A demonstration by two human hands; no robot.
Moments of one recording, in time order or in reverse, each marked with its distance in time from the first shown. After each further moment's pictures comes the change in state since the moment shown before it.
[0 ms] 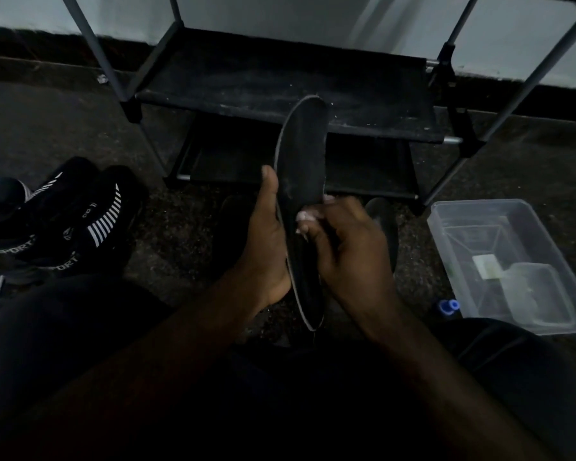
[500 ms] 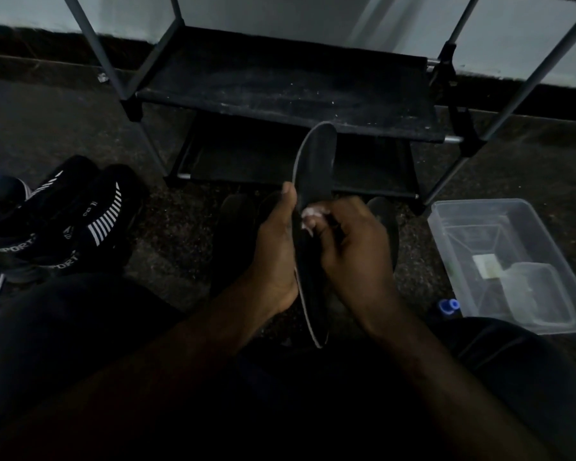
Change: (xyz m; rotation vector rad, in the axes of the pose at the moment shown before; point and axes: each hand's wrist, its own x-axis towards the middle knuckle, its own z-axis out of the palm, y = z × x) left_hand -0.005 -0.014 0.005 -0.023 0.105 -0.009; right_hand 0.003 0.001 0.000 0.022 0.031 0.056
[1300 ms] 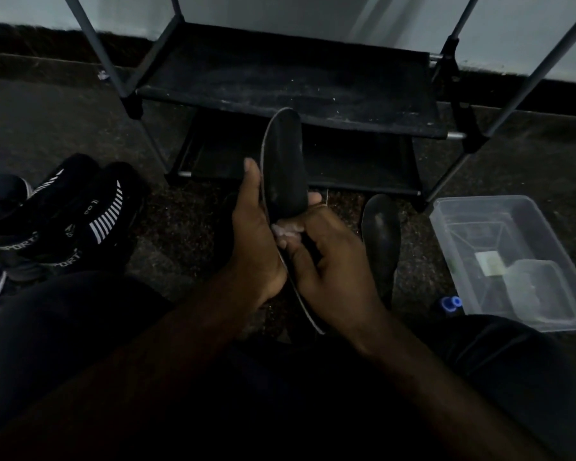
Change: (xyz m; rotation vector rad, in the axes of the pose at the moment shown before) left_hand 0.002 0.020 -0.009 0.041 0.093 0.109; right_hand -0.016 -0.021 0.008 0.152 -0.127 -0.104
